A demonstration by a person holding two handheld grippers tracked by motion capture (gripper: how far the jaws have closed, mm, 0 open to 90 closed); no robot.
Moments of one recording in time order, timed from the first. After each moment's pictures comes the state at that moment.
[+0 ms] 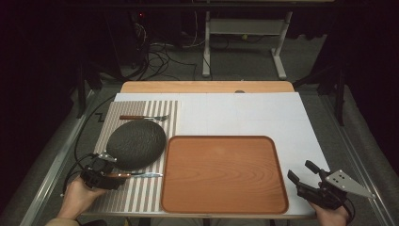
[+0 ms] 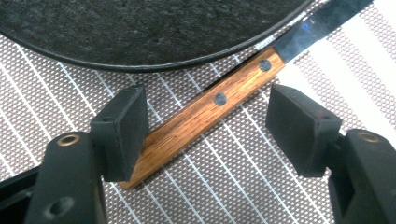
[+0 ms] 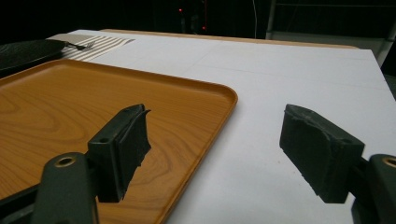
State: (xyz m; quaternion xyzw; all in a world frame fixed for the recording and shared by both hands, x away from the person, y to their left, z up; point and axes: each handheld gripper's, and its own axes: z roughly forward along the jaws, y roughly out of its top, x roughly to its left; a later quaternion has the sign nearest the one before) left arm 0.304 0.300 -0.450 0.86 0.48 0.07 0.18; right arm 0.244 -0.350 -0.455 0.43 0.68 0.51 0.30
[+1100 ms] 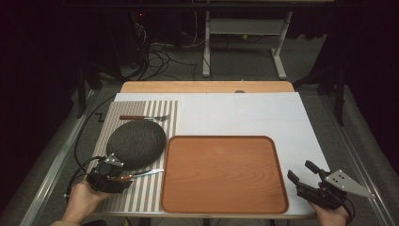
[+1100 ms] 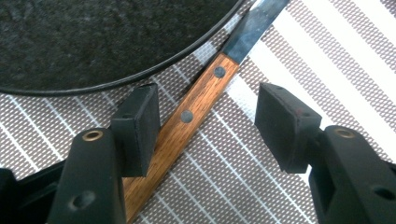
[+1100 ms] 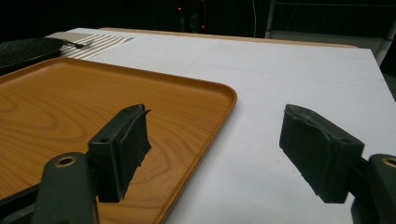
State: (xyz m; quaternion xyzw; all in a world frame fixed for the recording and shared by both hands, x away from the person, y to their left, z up) left arm 0.294 0.280 -0.448 0.88 0.44 0.08 0.18; right arm 0.244 -0.349 -0.455 0.43 0.68 0.51 0.30
